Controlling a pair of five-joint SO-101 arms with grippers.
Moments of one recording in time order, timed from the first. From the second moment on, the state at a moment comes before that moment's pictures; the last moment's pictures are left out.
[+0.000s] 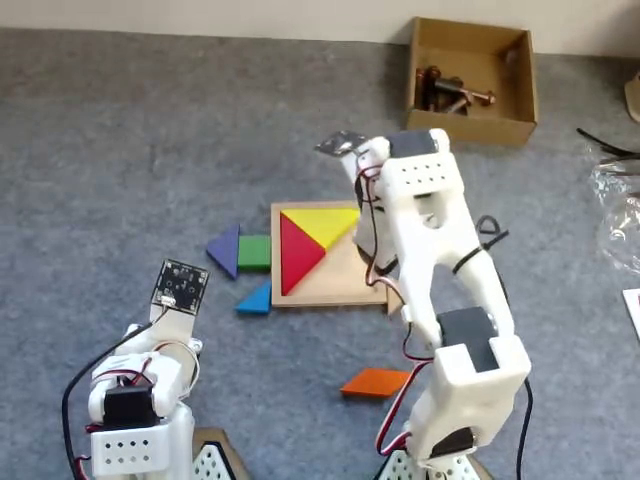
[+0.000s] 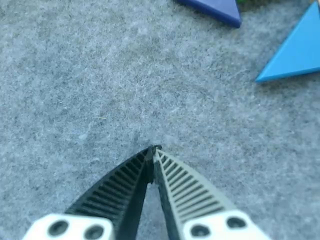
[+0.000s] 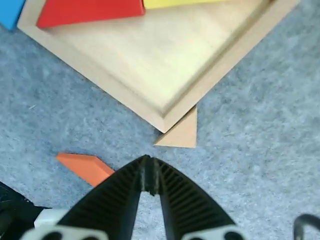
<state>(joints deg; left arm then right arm) -11.4 -104.2 96.0 76.1 -15.3 -18.2 13.2 -7.4 97.0 33.3</state>
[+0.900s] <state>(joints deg) -11.4 -104.2 96.0 76.1 -15.3 -30.4 13.2 -6.8 98.2 33.3</state>
